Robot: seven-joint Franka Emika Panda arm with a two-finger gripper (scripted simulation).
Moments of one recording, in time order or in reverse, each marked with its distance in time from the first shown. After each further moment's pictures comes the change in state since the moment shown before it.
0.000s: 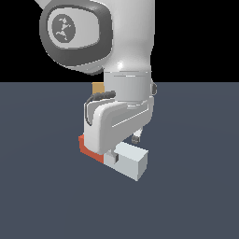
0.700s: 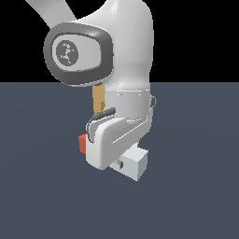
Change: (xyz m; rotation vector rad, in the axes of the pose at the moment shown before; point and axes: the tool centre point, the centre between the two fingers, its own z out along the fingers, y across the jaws) arm 0.000 0.001 0.029 0.001 0.002 -0.003
